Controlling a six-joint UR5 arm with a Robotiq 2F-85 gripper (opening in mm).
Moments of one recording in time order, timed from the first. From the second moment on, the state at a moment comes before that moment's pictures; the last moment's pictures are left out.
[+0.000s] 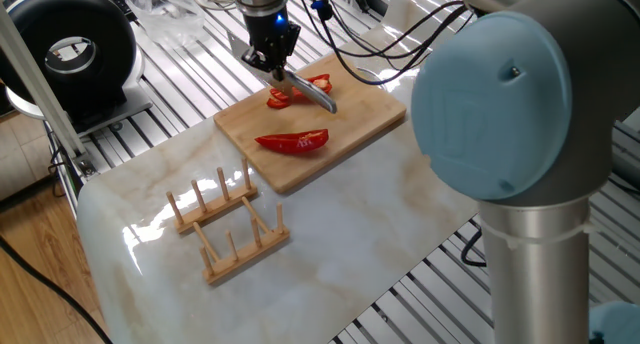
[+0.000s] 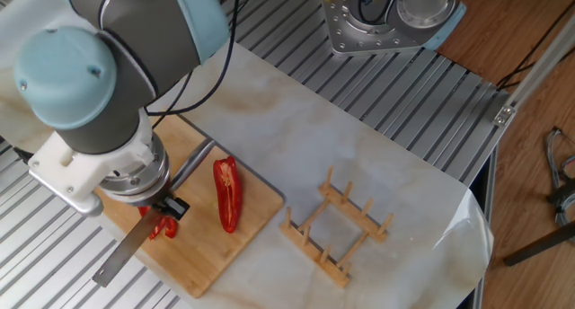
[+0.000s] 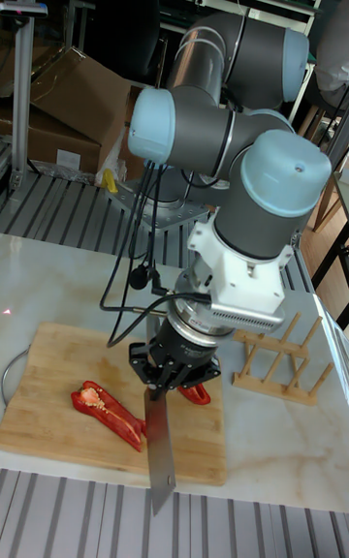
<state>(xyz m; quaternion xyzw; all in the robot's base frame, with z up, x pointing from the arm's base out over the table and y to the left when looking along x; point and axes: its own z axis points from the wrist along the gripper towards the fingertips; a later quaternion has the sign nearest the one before) 0.691 0.013 0.096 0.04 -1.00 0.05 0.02</state>
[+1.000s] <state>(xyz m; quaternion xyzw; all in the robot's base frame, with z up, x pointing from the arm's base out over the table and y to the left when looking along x) 0.692 -0.011 0.093 0.00 -1.00 0.06 -0.01</state>
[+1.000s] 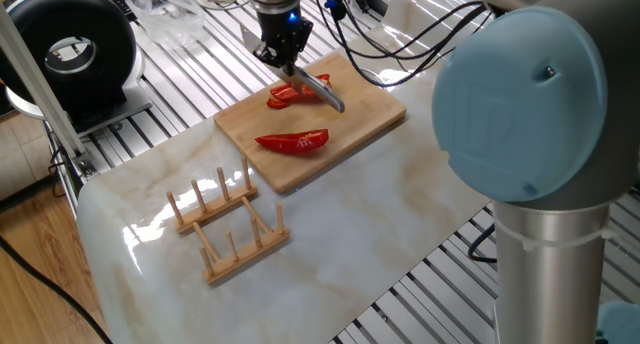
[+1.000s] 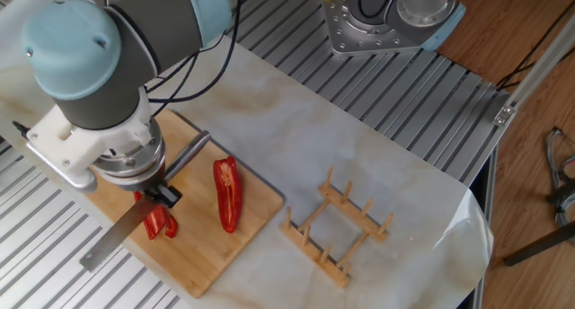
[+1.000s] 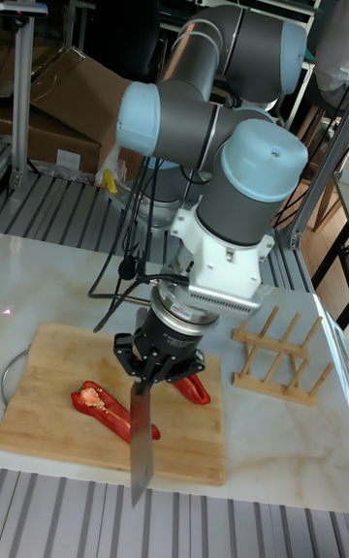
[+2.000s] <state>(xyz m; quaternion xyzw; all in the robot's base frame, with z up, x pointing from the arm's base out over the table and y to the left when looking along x) 0.699 0.000 0.091 -0.06 -1.00 0.05 -0.01</state>
